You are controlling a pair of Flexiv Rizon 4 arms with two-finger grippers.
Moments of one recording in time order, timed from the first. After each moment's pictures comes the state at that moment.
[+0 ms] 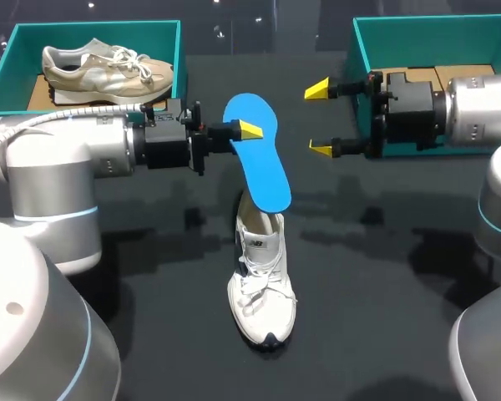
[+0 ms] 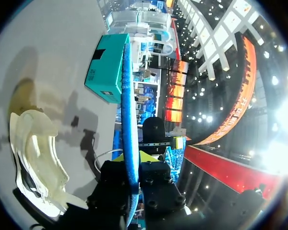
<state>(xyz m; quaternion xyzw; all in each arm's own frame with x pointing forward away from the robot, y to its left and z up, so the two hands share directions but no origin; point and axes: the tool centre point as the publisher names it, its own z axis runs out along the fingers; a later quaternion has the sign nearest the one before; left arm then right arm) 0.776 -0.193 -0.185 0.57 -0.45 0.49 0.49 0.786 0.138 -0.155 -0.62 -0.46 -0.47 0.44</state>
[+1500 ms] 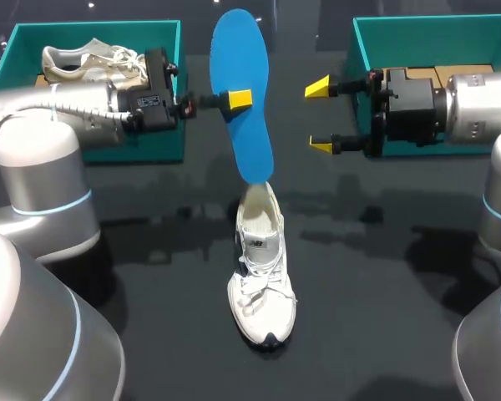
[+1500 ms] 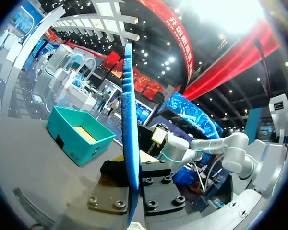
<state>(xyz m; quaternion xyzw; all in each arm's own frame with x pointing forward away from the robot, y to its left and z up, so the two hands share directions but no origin) 0.813 -0.178 -0.144 0.25 -0.65 0.70 0.17 0.788 0.138 -0.151 -0.60 -0.47 -0.47 0.44</state>
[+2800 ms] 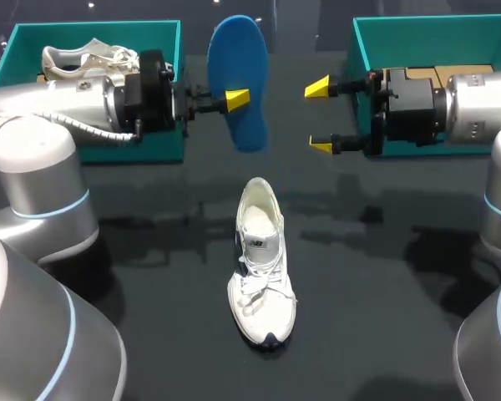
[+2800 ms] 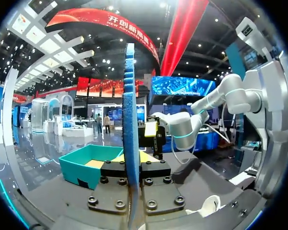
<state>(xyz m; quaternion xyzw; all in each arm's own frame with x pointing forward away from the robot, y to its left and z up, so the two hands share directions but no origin) 0.816 -0.174 -0.137 0.03 -0.68 0.73 -0.04 0.788 0.138 -0.151 -0.60 -0.47 -0.47 0.44</state>
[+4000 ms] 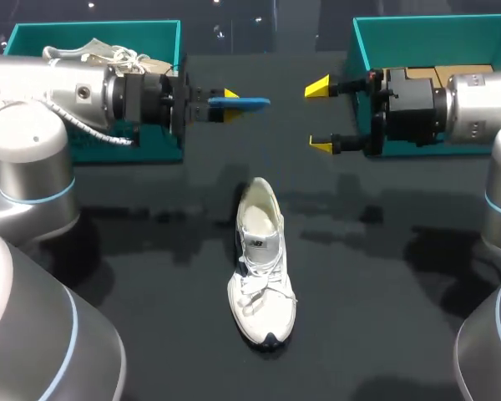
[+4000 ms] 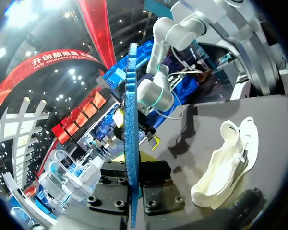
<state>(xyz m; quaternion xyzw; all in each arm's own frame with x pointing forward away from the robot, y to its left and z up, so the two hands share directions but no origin) 0.812 -0.171 -0.157 -0.30 -0.67 0.63 -0.25 0.788 0.138 -0.151 -0.60 -0.47 -0.47 0.44</state>
